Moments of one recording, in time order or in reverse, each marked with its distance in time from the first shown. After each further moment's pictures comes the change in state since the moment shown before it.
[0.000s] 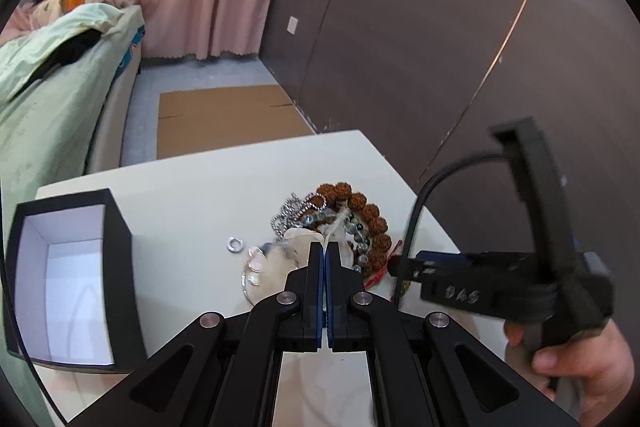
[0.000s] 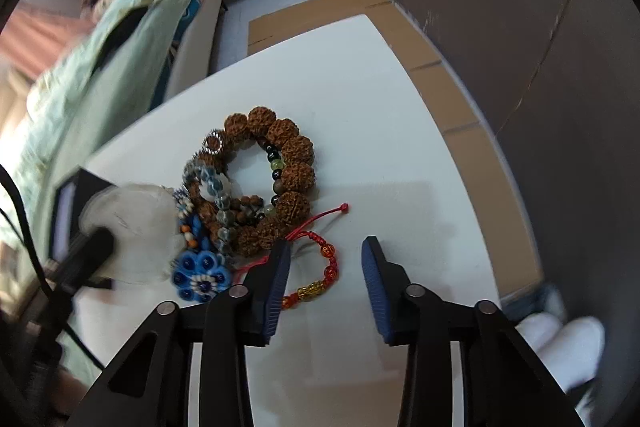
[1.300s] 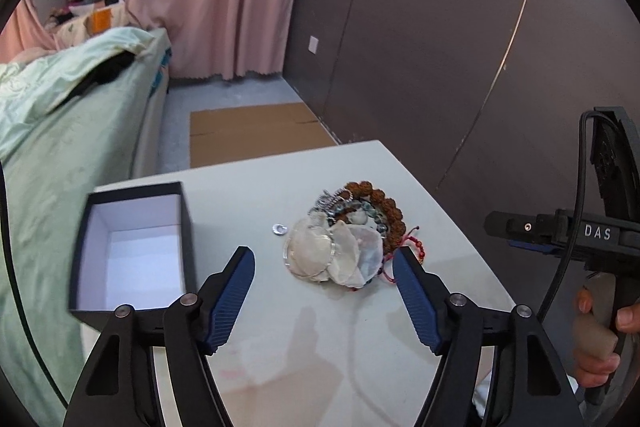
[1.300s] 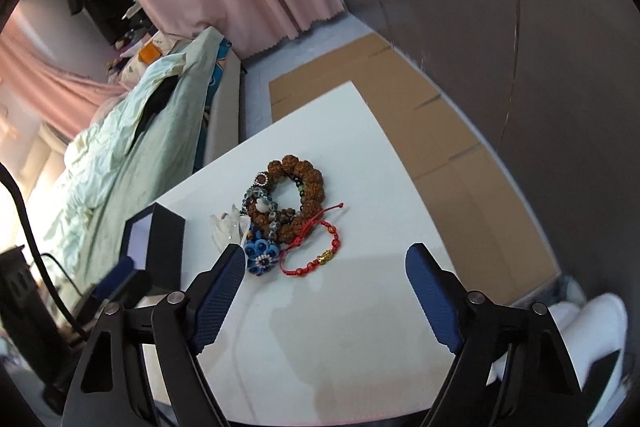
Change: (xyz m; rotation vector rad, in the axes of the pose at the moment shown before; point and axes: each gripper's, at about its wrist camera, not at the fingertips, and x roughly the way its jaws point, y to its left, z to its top) left arm -0.045 -0.001 -0.020 0.024 -0.046 0.092; right arm -0.084 -0.047 -0.037 0.194 -0.176 0.213
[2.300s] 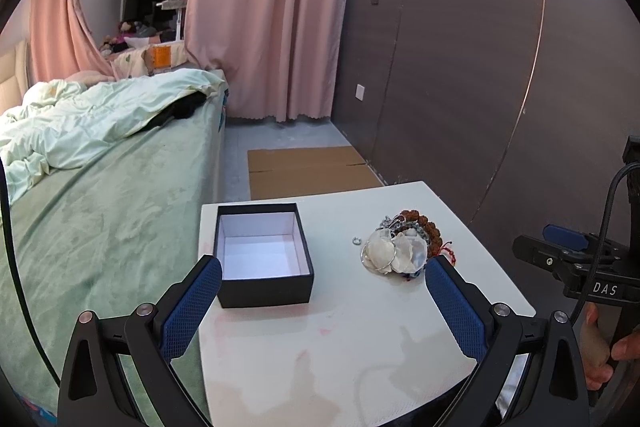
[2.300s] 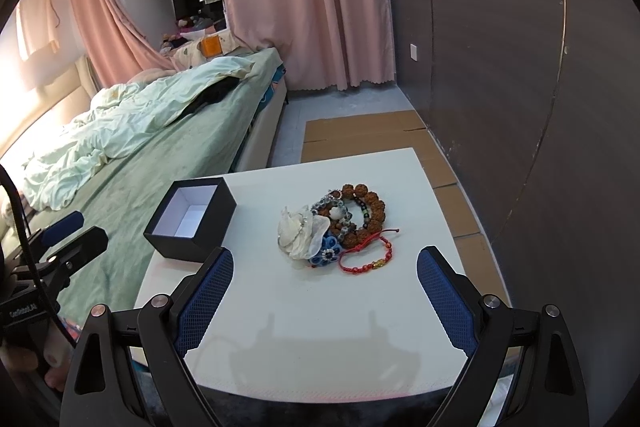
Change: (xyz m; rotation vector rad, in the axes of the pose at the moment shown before) left arm -0.118 0.032 -0.024 -0.019 -0.174 0.172; right arm -0.066 0.091 -0.061 -0.376 -0.233 -0.059
